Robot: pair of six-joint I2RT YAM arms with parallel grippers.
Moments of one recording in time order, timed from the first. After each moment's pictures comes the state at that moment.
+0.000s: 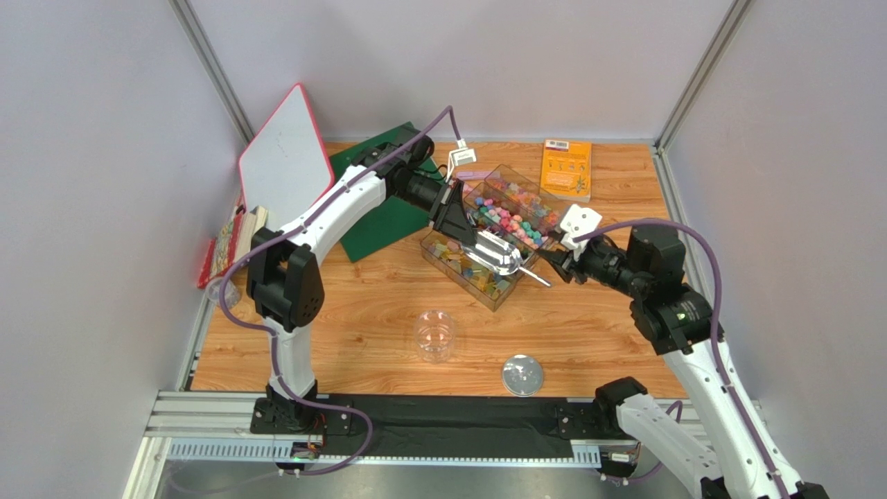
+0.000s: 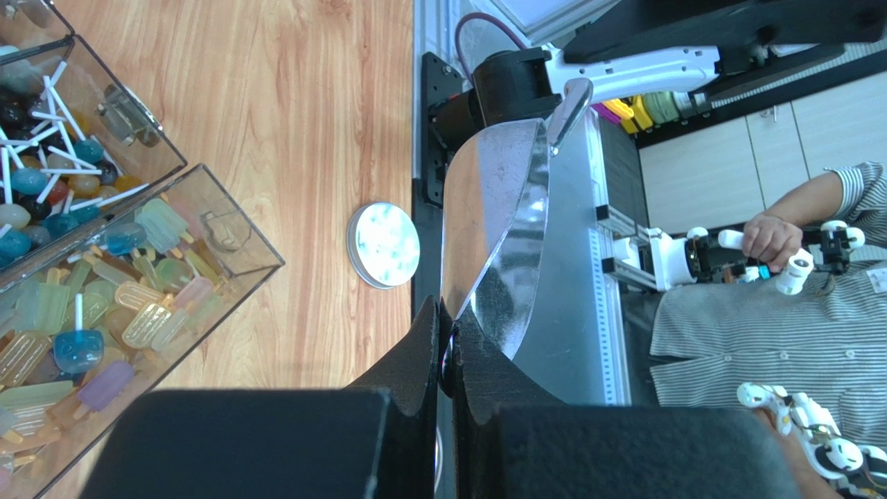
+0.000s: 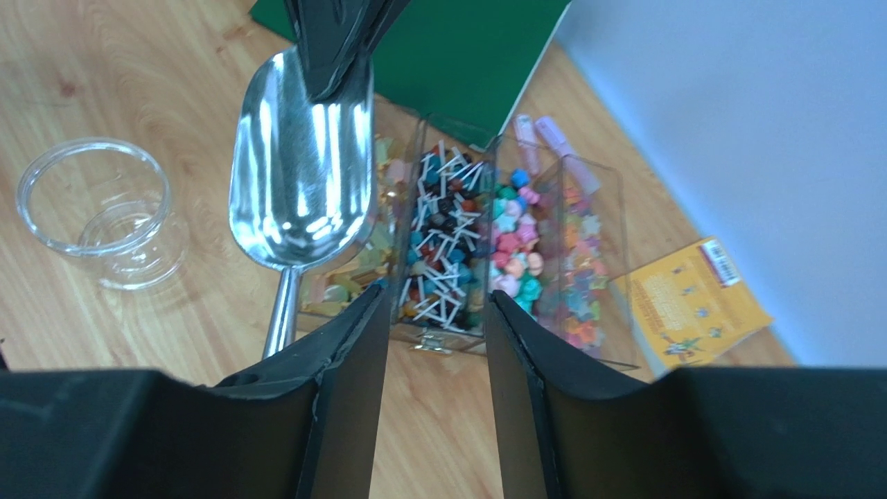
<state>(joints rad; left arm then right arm) -0.52 1.94 1.80 -0.90 1.28 0.14 0.34 0.76 0.93 -0.49 -0.51 -0.51</state>
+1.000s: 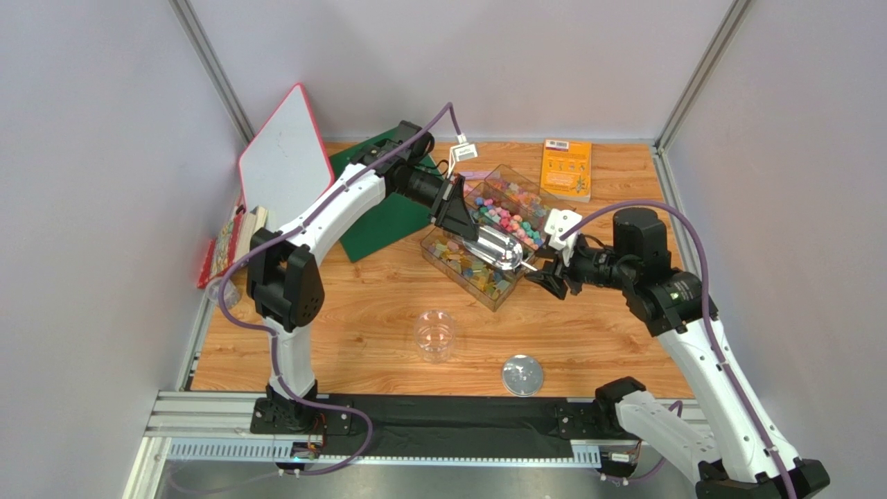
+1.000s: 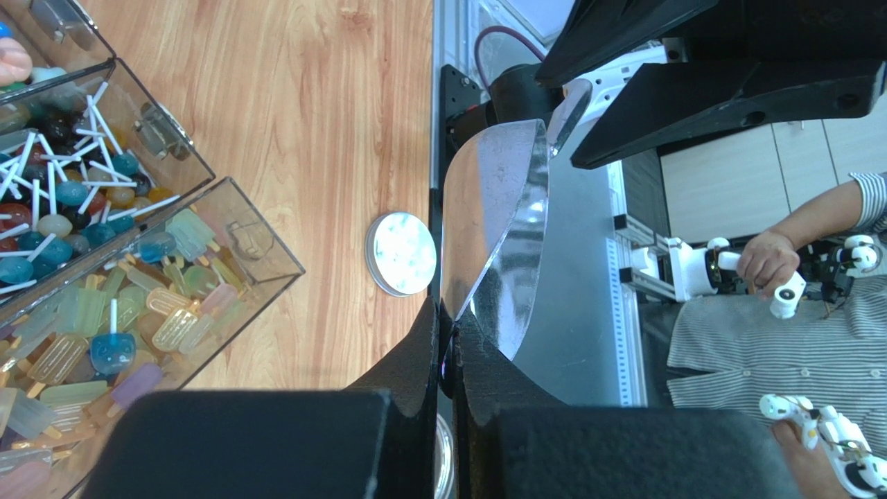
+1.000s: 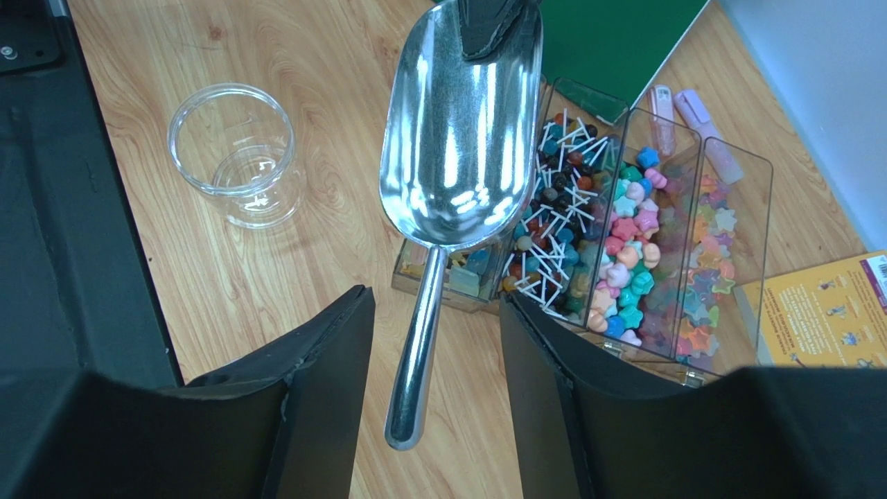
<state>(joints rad) -0.52 1.94 1.83 -0.87 1.25 0.11 0.35 0.86 1.04 -0.72 -0.65 -0.56</state>
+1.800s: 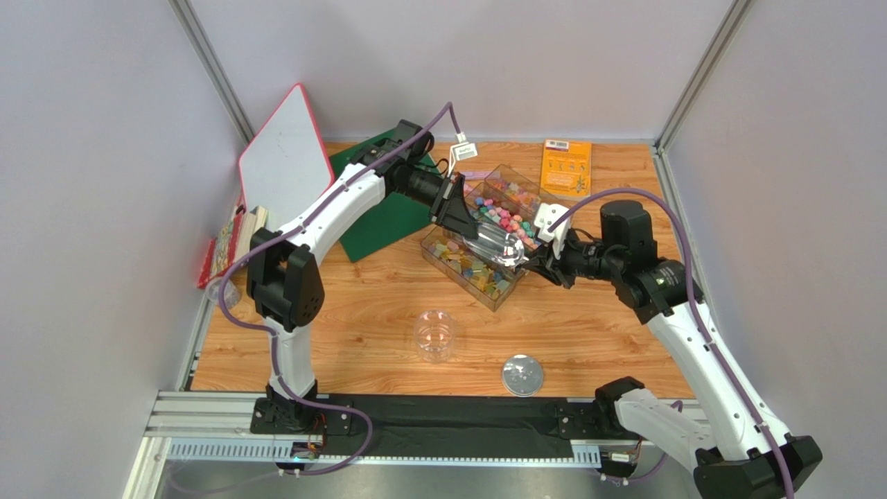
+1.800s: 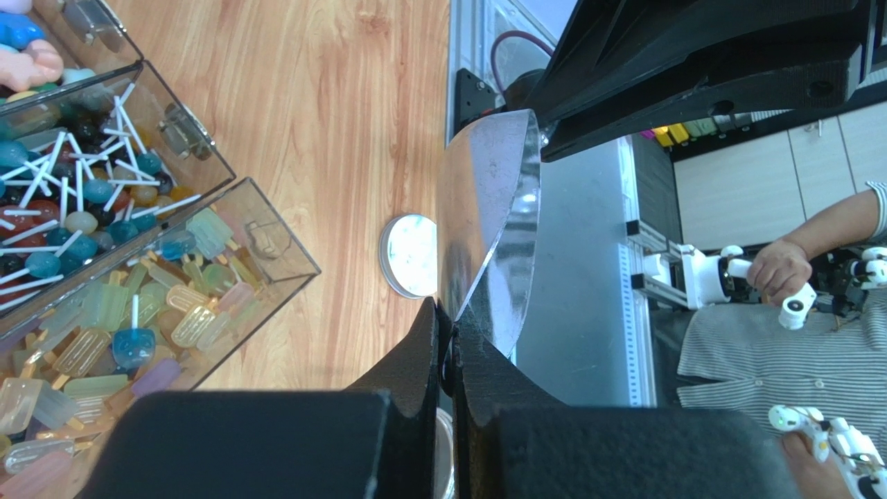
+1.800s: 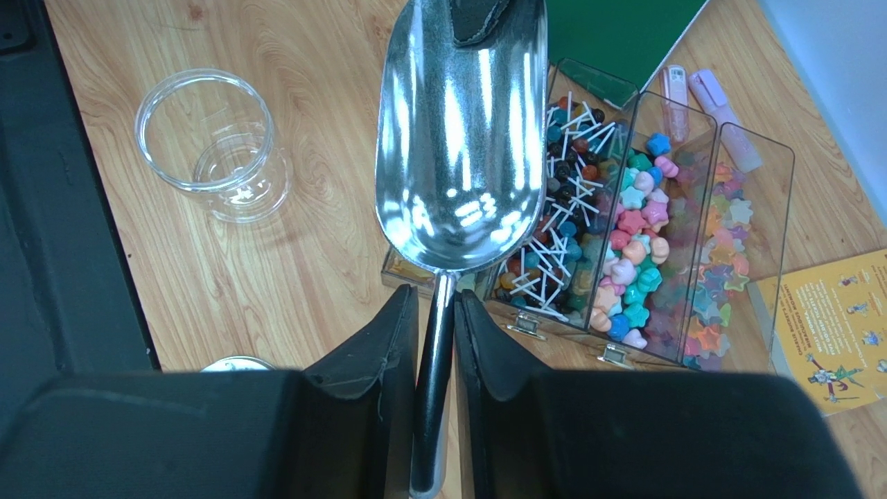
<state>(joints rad) -0.52 1.94 1.83 -0.85 1.23 0.10 0.37 0.94 1.03 -0.68 -0.63 -0.57</state>
